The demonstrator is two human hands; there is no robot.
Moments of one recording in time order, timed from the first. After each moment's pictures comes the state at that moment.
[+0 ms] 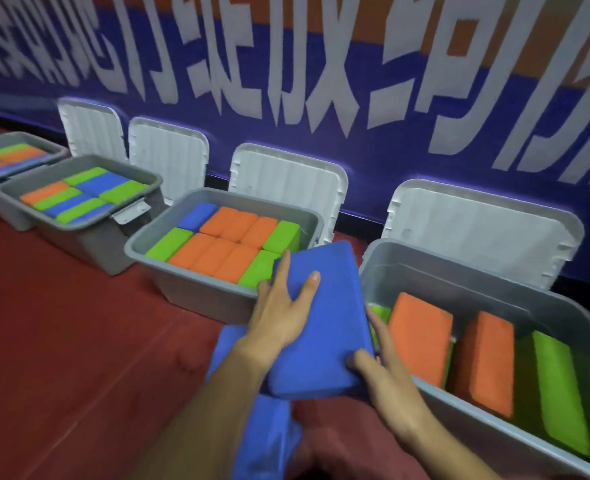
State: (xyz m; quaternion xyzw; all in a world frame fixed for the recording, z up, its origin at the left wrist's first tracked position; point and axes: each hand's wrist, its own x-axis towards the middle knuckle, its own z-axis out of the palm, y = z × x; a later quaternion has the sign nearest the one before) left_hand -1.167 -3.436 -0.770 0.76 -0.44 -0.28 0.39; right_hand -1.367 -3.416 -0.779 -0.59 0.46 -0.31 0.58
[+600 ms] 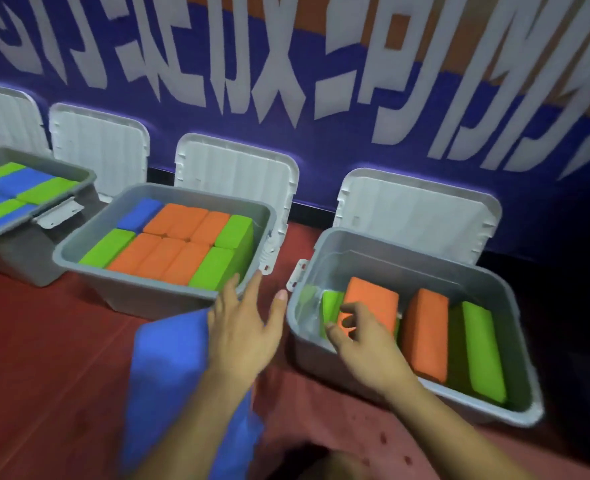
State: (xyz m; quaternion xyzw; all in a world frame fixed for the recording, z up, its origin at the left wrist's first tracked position) left_hand -1.194 -3.406 -0.768 0.80 -0.51 -0.09 0.29; right_hand -1.389 -3.442 -0.757 -0.71 0.59 -0.18 0.35
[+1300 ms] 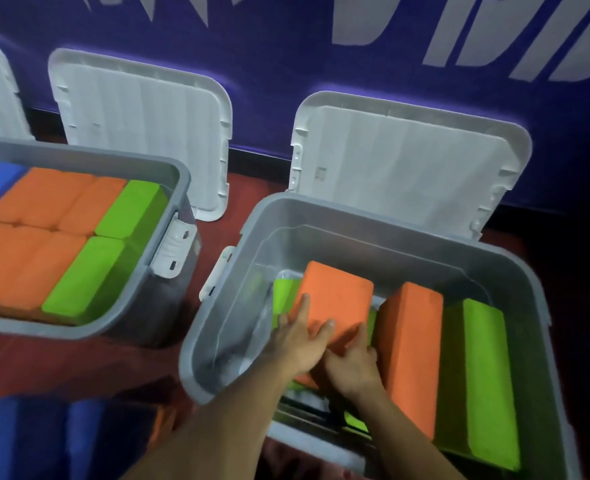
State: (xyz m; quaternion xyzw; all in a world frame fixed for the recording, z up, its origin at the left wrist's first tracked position) left_hand -1.359 -3.622 -0.961 0.75 -0.51 -0.43 0.02; right_hand -1.487 -3.607 -0.962 -0.47 0.73 -0.09 0.49
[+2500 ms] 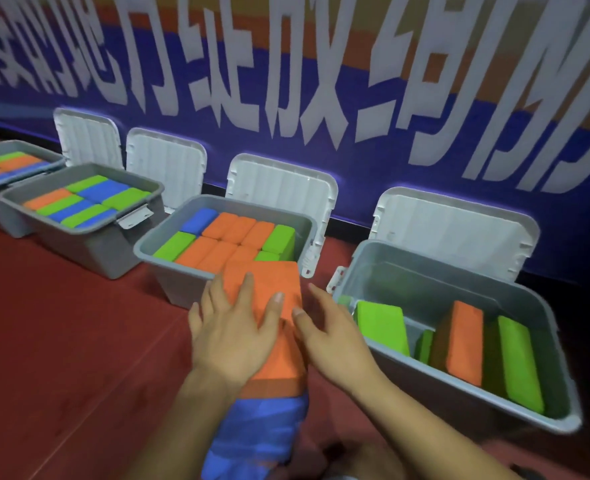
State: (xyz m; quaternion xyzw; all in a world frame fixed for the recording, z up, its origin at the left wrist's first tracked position) left_hand -1.152 -3.305 -0.706 0.86 -0.47 -0.04 0.19; right_hand -1.299 -3.370 -0.730 -0.74 0.49 -0.26 0.38
